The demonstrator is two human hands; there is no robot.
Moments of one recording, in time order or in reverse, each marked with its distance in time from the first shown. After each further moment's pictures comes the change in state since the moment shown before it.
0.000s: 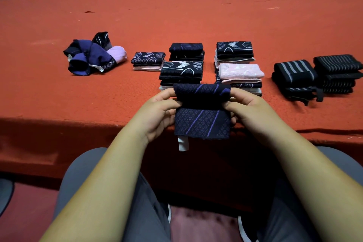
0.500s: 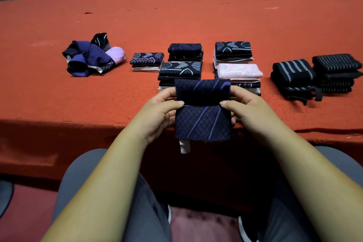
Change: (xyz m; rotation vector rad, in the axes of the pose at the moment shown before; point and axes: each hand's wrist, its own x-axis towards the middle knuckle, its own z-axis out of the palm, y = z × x) left_hand -0.001 -0.001 0.001 0.053 -0.030 0.027; right_hand -0.002 -0.003 0.001 0.031 0.019 0.018
